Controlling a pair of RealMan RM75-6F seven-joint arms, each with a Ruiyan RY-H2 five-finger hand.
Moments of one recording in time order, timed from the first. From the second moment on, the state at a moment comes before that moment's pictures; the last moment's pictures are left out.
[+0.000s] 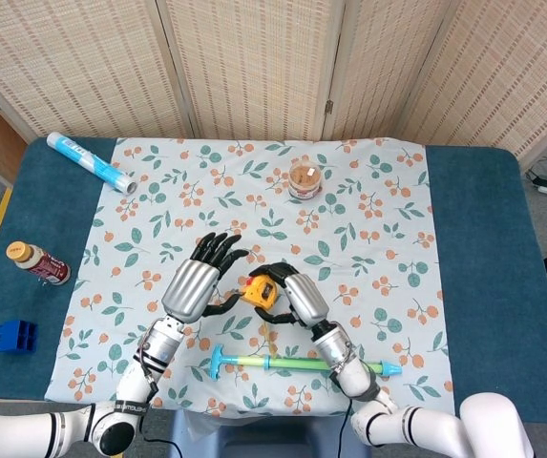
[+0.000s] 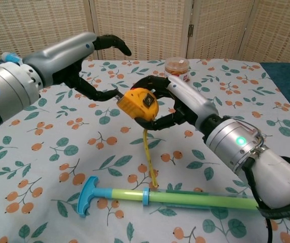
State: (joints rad) left arm -0.70 -1.62 -0.23 -1.70 1.25 1.19 0.39; right arm 0.67 -1.99 0.19 -1.11 -1.48 1.19 0.42
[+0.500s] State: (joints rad) left arm -0.70 -1.63 -0.22 -1.69 1.25 1.19 0.39; right arm 0.67 -1.99 0.21 -1.12 -1.47 1.19 0.43
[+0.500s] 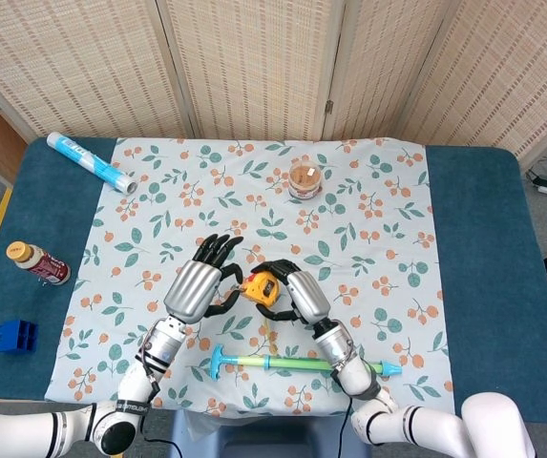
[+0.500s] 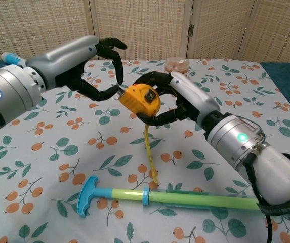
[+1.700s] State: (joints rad) left arm -0.64 -1.57 -0.22 -1.53 1.36 1.28 0.19; right arm 0.61 -1.80 0.17 -1.27 -1.44 1.17 0.31
